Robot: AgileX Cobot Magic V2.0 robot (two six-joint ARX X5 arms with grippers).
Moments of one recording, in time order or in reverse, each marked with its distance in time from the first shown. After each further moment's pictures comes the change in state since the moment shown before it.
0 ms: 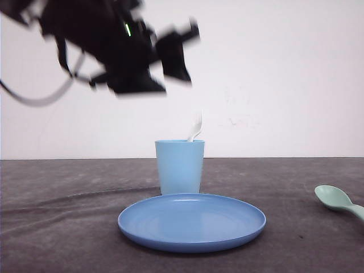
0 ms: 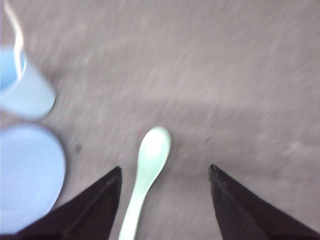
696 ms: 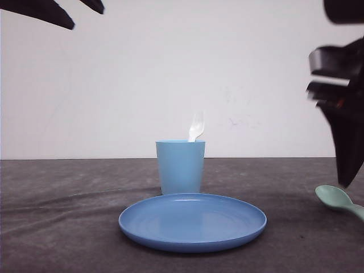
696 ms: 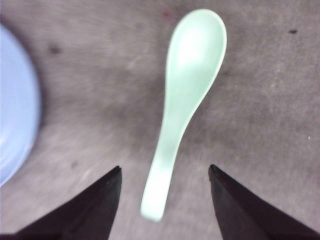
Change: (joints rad) left arm 0.000 -0.619 0.000 -0.828 -0.003 0.000; right arm 0.273 0.481 0.001 0.006 0.124 0.238
